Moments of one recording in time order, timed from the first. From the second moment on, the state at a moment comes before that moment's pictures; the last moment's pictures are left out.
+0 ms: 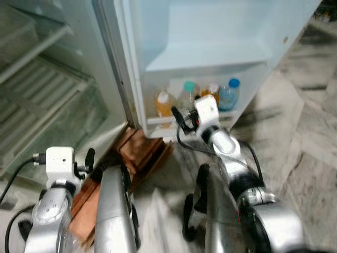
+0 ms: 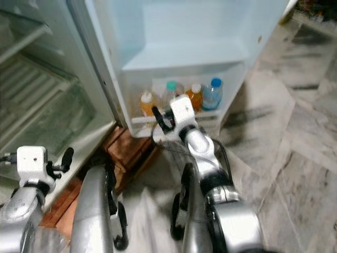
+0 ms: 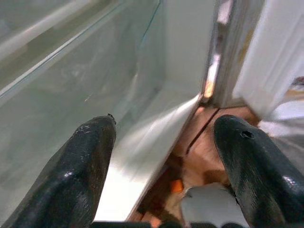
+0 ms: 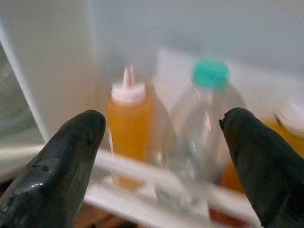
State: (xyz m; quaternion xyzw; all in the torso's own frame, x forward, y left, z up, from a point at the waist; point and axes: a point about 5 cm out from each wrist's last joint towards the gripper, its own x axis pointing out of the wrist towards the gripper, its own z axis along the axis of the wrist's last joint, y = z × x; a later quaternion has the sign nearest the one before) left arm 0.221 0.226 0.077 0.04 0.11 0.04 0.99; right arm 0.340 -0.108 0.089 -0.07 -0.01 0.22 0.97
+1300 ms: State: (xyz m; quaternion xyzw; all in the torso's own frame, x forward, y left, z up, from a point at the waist) left arm 0.233 0.199 0.072 0.03 0.07 0.04 1.00; right arm 0.304 -0.152 0.108 -0.05 -0.03 0.06 1.00
